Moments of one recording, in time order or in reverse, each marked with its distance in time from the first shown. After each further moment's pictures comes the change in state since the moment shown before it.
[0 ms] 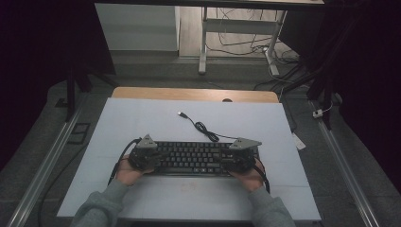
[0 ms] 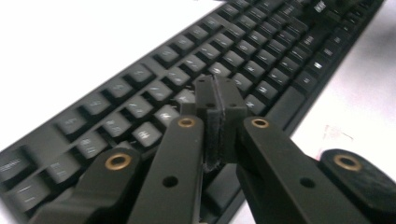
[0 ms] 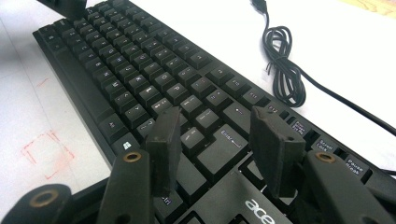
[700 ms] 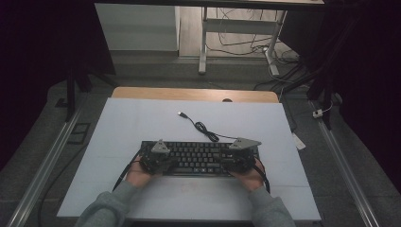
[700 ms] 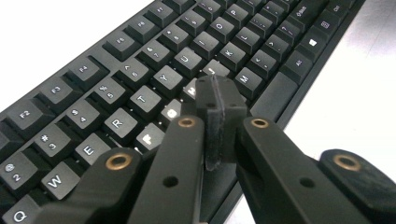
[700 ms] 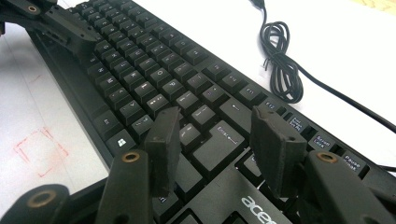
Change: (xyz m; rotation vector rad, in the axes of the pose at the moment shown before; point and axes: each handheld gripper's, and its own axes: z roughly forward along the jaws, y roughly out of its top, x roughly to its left) left arm -0.015 0.003 0.027 0.079 -0.018 0.053; right arm -0.001 -0.001 0.001 0.014 -0.011 -0.001
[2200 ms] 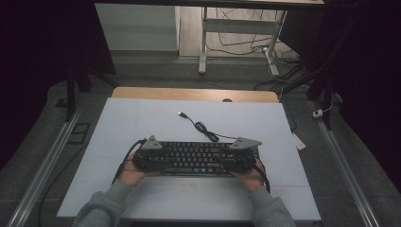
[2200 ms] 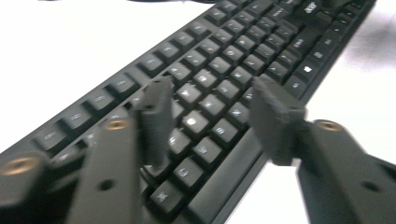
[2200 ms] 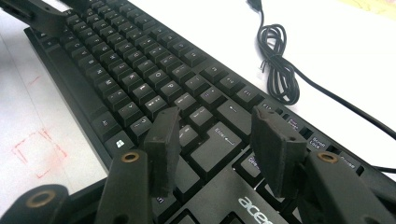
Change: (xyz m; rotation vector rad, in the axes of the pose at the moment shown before) left arm 0.009 -0.001 -0.027 -0.088 0.040 -0.049; right arm 0.000 0.001 -0.001 -0.008 -0.007 -0.003
